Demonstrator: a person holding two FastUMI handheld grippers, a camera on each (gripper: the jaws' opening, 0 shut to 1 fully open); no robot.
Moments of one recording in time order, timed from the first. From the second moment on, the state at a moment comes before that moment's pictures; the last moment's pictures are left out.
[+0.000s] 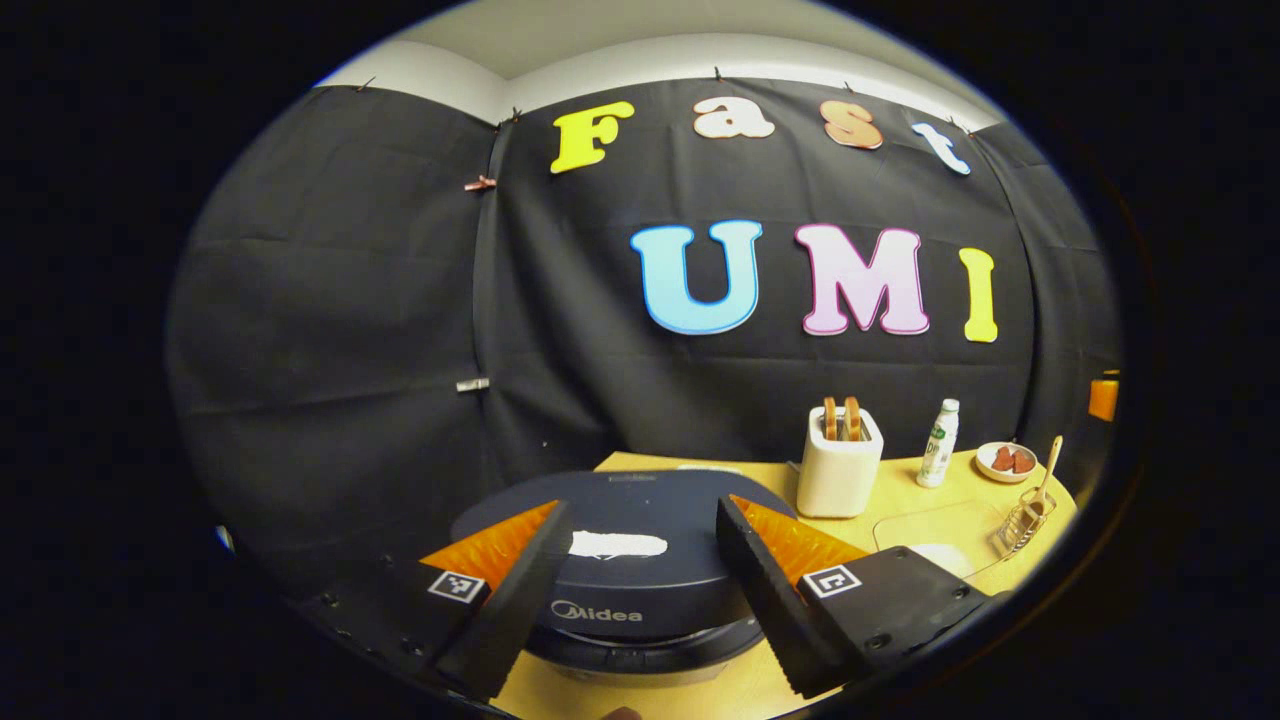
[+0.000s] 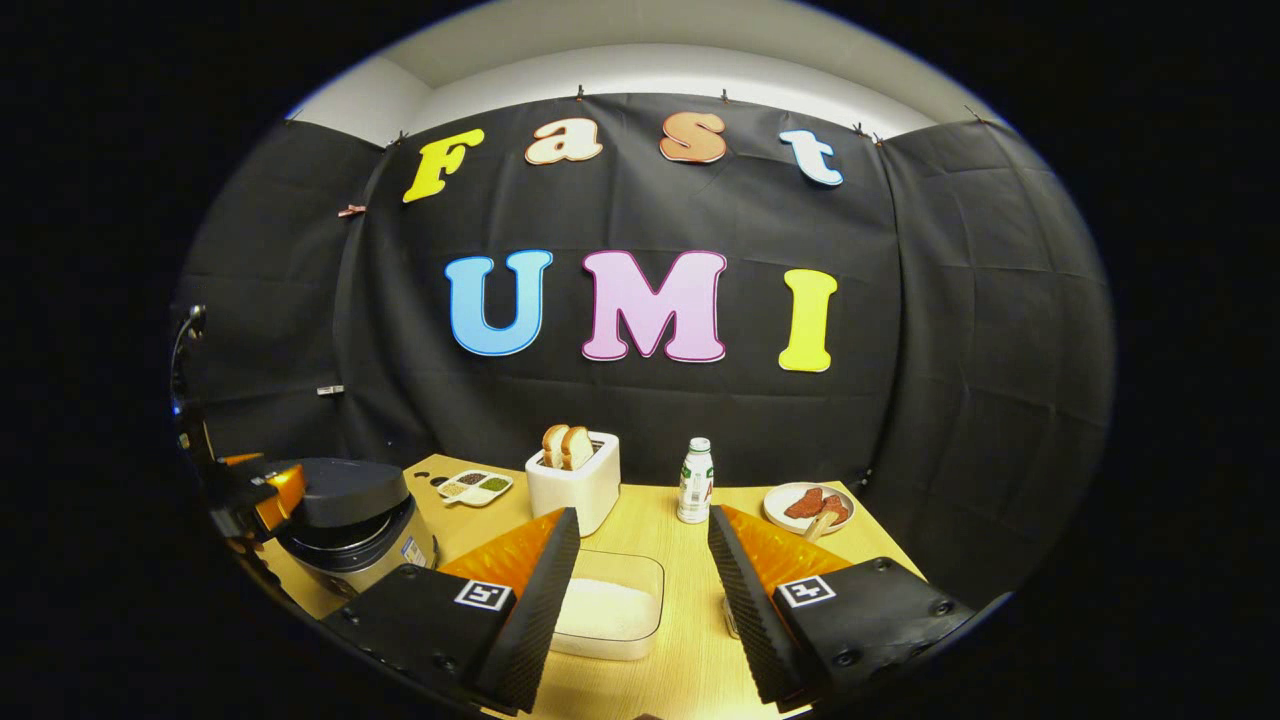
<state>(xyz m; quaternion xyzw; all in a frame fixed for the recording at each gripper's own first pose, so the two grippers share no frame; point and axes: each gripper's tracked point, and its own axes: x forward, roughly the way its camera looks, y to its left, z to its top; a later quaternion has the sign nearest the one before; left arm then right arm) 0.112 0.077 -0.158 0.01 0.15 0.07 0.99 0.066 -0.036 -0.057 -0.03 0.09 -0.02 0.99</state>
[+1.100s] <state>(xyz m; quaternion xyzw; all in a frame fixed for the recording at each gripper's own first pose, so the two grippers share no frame) 0.075 0.075 -0.204 0.00 0.16 0.09 0.98 0.050 -0.033 -0.070 -0.03 0.12 -0.03 0.99</state>
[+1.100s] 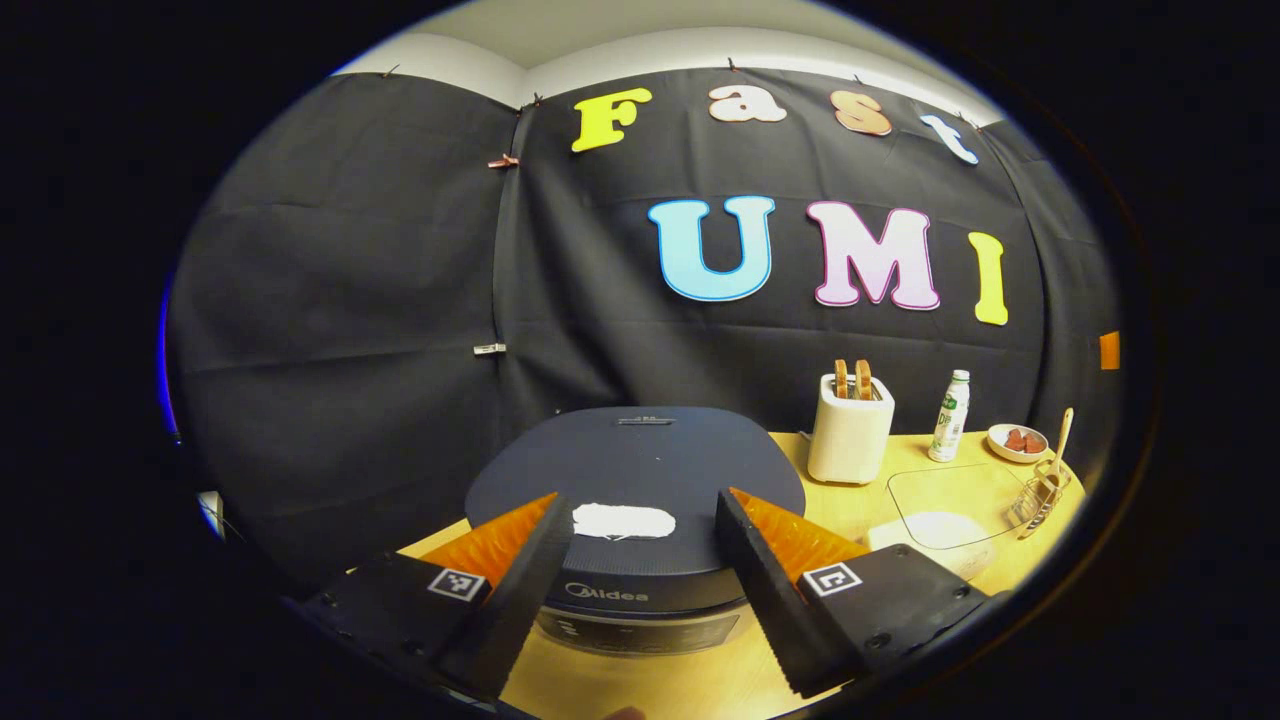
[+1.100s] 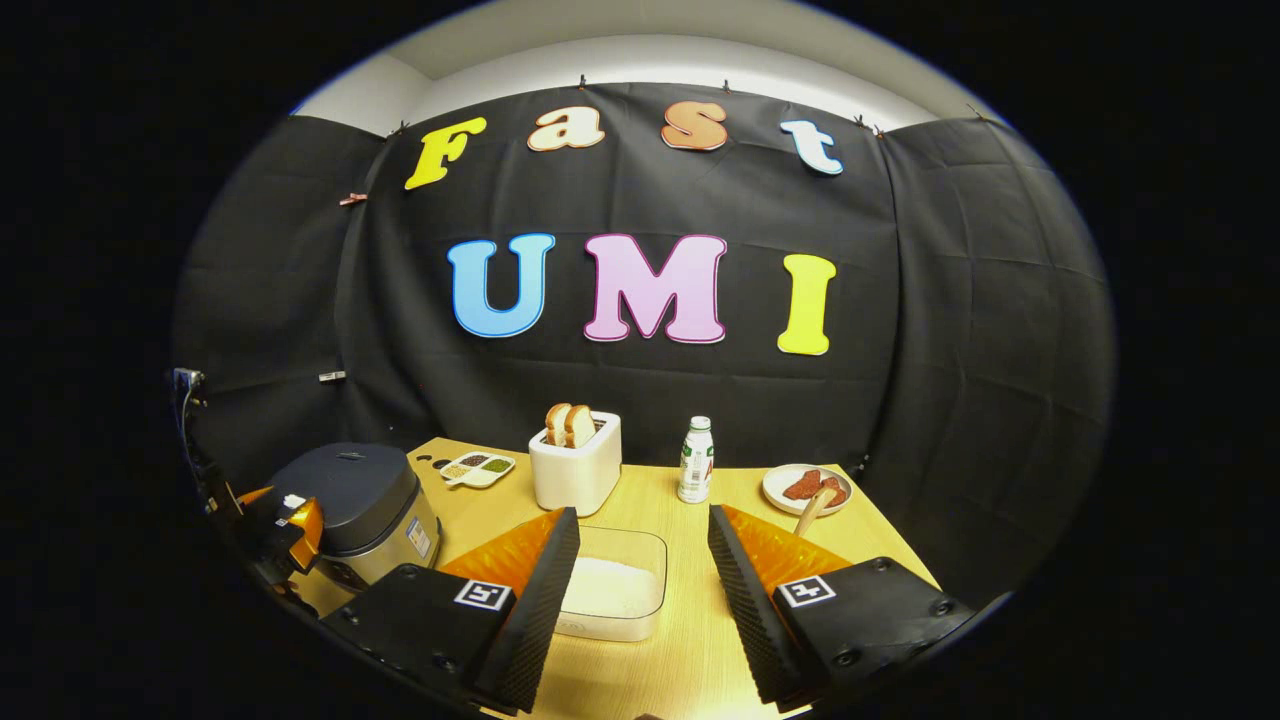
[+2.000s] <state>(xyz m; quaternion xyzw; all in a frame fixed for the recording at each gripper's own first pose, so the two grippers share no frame) 0.017 0.059 -0.185 0.04 0.17 0.09 0.98 0.031 -0.065 -0.069 -0.02 0.11 -0.03 0.99</state>
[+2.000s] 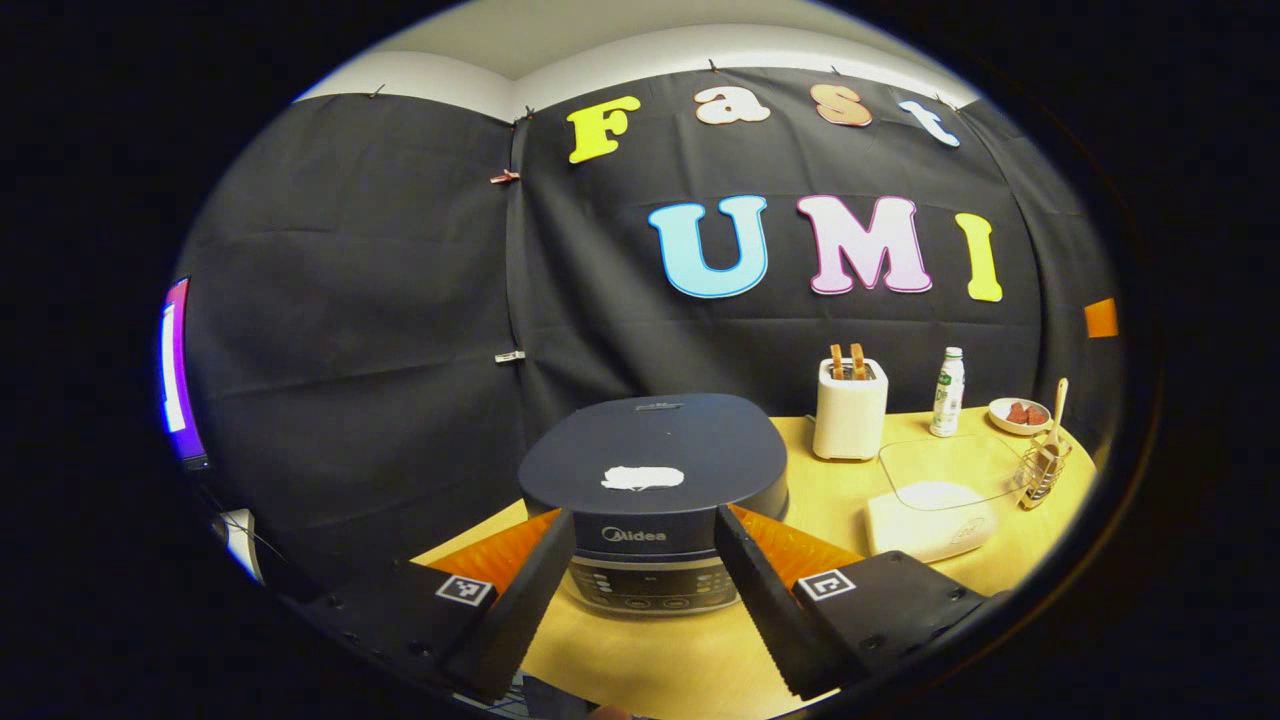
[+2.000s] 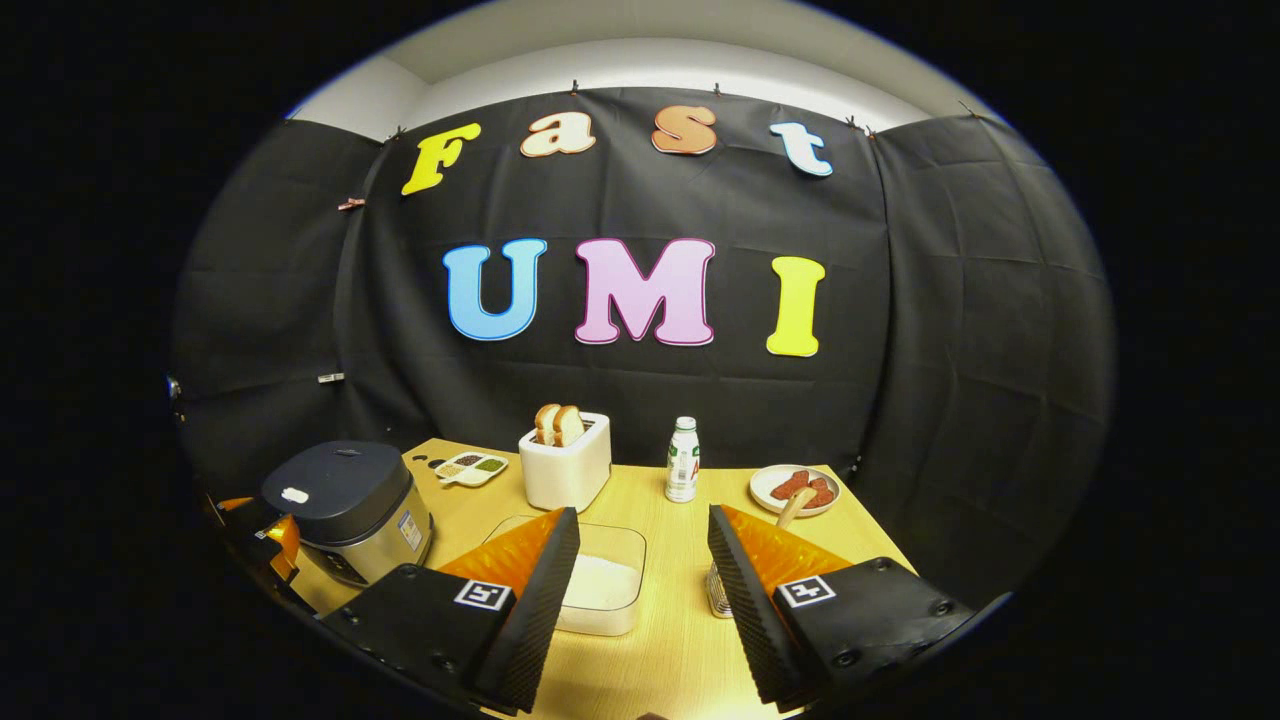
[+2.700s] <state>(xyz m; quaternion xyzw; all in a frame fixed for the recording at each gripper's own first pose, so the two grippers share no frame) 0.004 -0.032 -0.059 0.08 0.08 0.05 0.99 -0.011 -0.119 -0.065 0.03 0.11 -0.01 0.99</state>
